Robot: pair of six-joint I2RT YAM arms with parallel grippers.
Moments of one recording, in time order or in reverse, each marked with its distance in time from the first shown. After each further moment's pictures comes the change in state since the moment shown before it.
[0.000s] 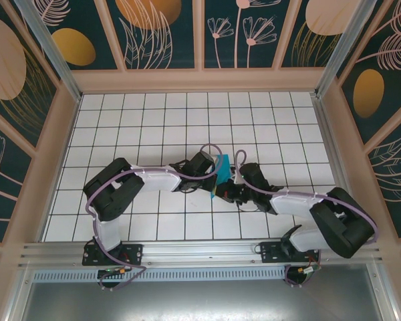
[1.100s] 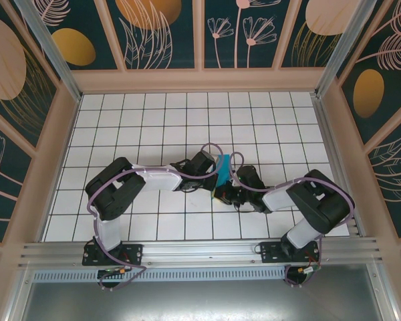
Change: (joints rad) left arm 0.000 0.015 0.016 0.000 0.008 -0.003; right arm -0.023 0.232 -0.024 0.220 -0.024 0.058
